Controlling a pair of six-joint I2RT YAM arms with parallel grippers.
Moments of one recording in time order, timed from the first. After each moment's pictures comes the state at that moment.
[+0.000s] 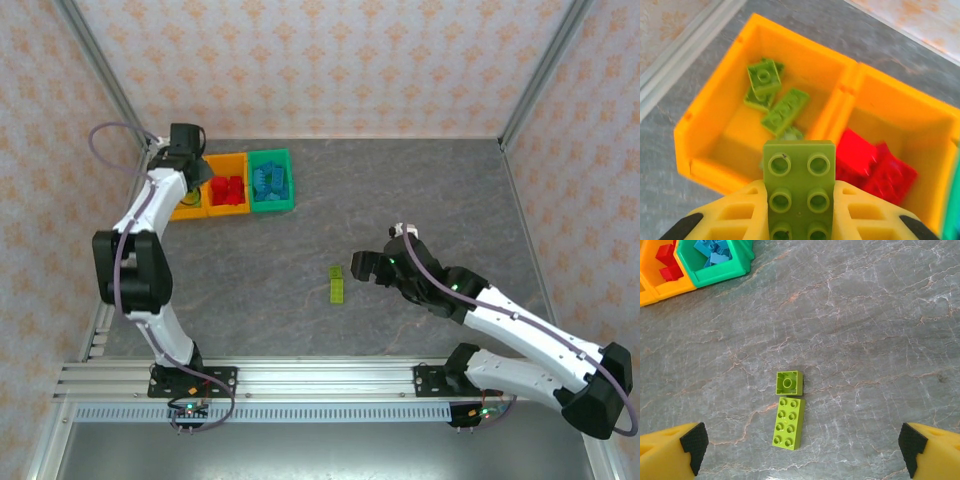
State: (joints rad) left arm 0.09 1.84 1.55 -0.63 -0.28 -0.51; right arm 0.83 0.94 0.79 -0.60 0.22 0.76
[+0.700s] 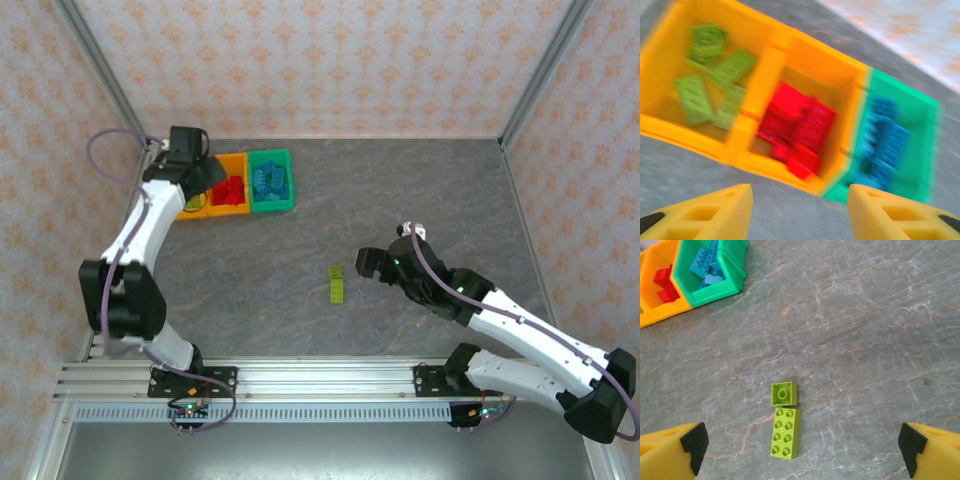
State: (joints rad) left arm -0.06 1.55 1.40 -0.67 -0.10 -0.60; right arm 0.82 0.92 0.79 -0.62 0.29 0.81
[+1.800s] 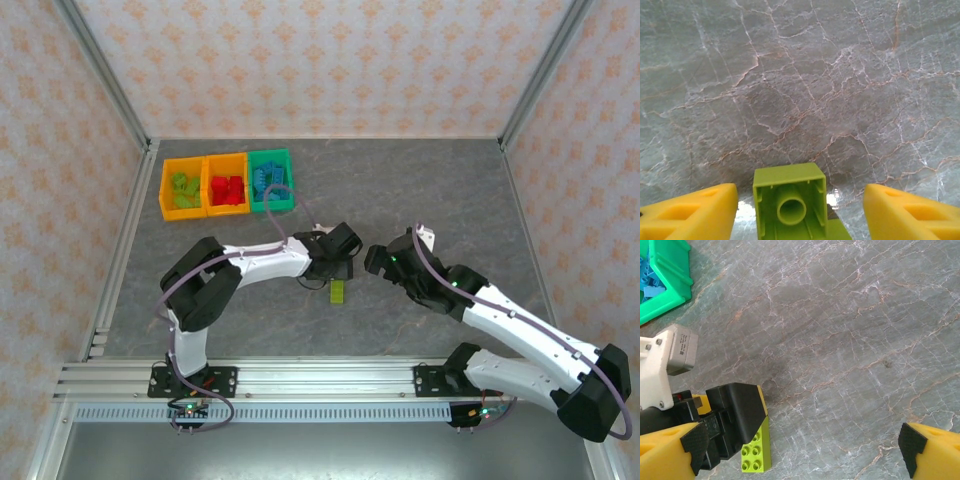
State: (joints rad) left arm -0.84 1.91 1.25 -0.53 -0.16 -0.89; right arm 0.77 0.95 0.76 -0.67 0.32 0.92
